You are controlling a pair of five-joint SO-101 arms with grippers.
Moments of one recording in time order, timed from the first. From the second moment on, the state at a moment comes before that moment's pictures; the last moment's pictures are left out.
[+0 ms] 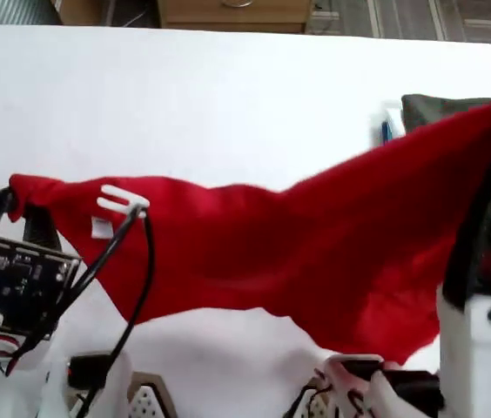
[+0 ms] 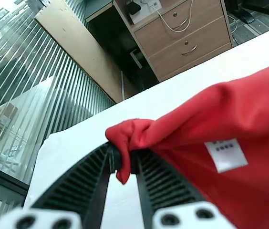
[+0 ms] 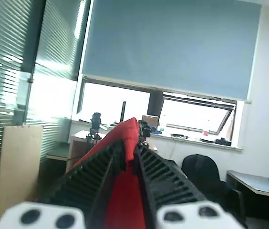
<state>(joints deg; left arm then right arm) -12.0 -57.1 -15.4 101.4 -28.3 -5.3 -21.2 -92.2 98.6 9.0</state>
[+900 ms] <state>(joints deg) -19.9 -57.8 -7.0 101.3 -29.5 -10.0 -24.2 -75.0 93.8 9.1</state>
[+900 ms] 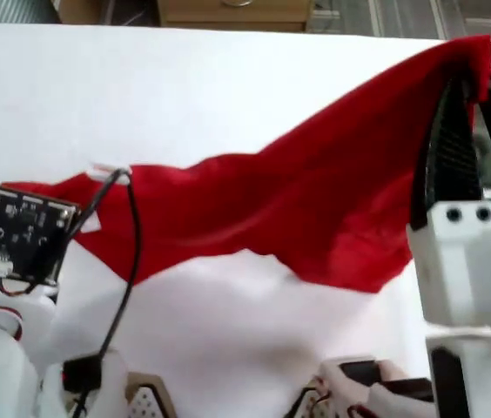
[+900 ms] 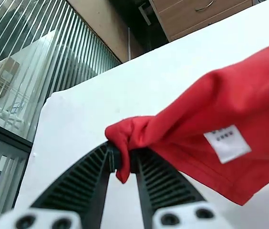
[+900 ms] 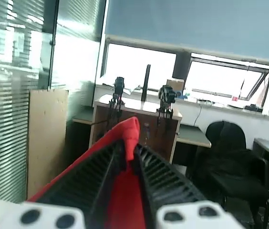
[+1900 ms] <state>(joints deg) -19.8 -52.4 8.7 91.1 -28.8 -10.1 -17.6 -56.3 88.6 9.1</state>
